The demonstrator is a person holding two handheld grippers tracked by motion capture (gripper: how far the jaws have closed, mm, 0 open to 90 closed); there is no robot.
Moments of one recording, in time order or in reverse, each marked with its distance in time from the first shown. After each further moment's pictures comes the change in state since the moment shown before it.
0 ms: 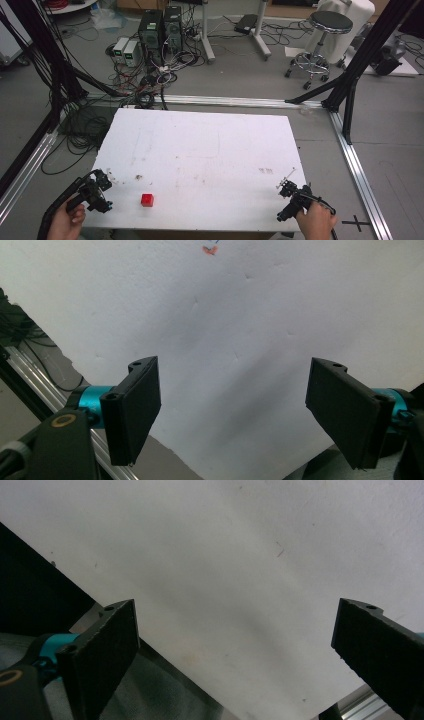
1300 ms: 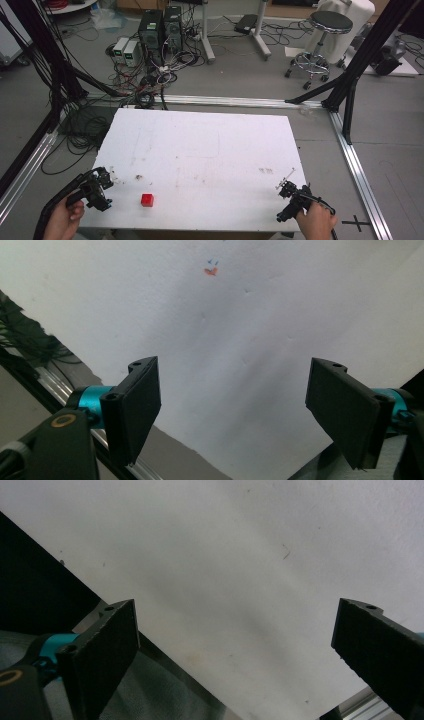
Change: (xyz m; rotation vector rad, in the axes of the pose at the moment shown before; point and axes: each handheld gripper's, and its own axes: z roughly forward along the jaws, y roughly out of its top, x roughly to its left) left arm 0.000 0.011 -0.016 -0.003 0.033 0.135; right arm 0.002 0.001 -0.002 -0.005 0.007 -0.020
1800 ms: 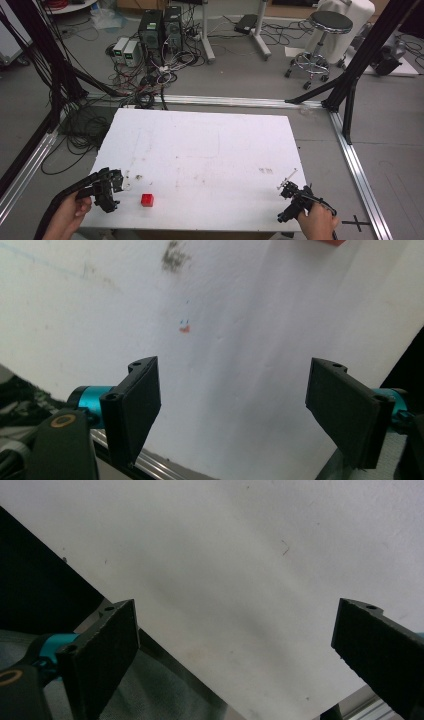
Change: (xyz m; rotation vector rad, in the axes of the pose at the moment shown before) left arm -0.017 0.030 -0.008 -0.028 -0.013 0.316; right arm -0.001 -0.004 -0.002 -0.012 0.007 0.010
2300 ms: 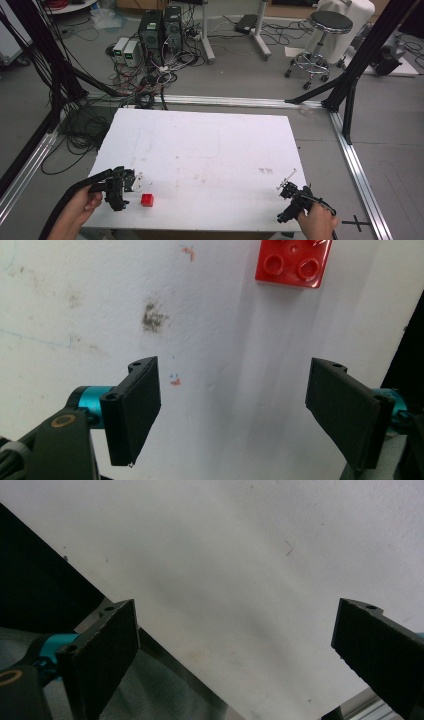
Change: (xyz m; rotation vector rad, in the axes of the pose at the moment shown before) left arm 0.002 0.028 0.008 -0.026 -0.071 0.151; right arm 0.000 0.000 0.002 0.002 0.006 -0.010
